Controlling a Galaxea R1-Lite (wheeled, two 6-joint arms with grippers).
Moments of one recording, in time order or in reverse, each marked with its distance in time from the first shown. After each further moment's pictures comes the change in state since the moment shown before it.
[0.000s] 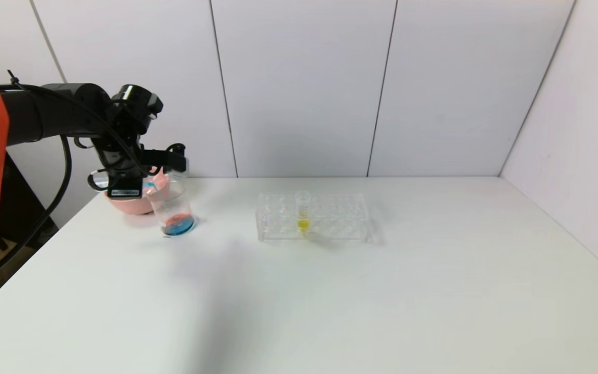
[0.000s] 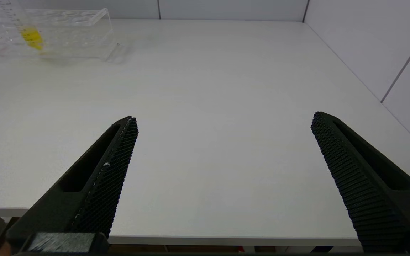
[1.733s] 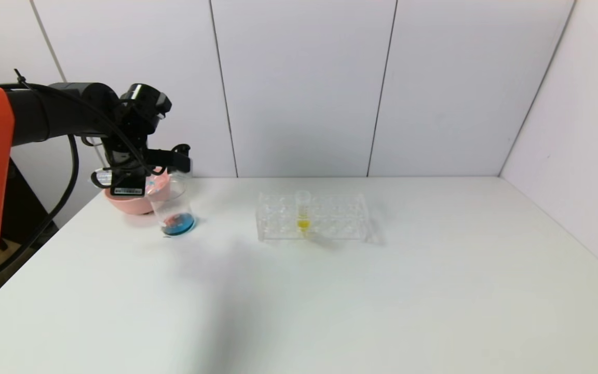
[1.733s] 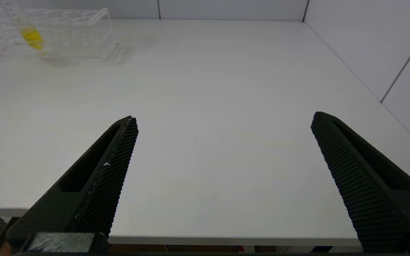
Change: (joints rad) left arm -0.035 -0.003 0.000 -0.004 0.087 0.000; right arm 0.000 0.000 0.000 0.000 0.000 0.000
